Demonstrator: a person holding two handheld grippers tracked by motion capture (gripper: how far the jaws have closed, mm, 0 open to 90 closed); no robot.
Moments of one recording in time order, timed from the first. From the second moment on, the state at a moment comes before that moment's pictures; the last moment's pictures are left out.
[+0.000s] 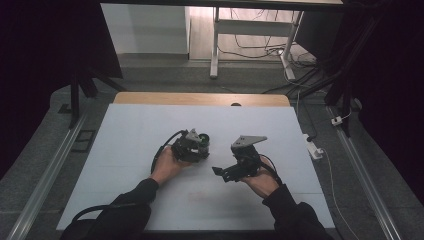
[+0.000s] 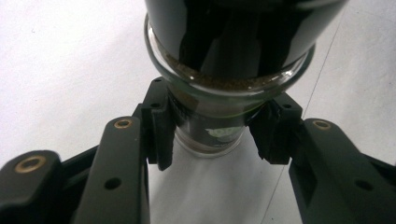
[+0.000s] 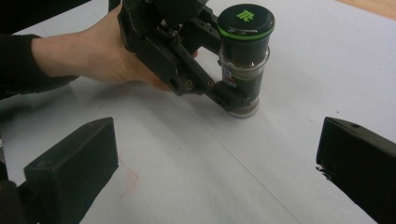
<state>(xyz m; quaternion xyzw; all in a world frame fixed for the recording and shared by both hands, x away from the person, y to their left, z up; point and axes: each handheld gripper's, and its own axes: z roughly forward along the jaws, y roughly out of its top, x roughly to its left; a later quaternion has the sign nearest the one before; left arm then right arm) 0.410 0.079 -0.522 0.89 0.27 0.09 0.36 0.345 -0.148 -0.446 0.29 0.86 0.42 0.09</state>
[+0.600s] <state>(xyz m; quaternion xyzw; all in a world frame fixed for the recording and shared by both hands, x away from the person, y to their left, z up) 0.410 0.079 -0.522 0.89 0.27 0.09 0.36 0.374 -0.110 -0.453 0.28 0.87 0.39 0.10</state>
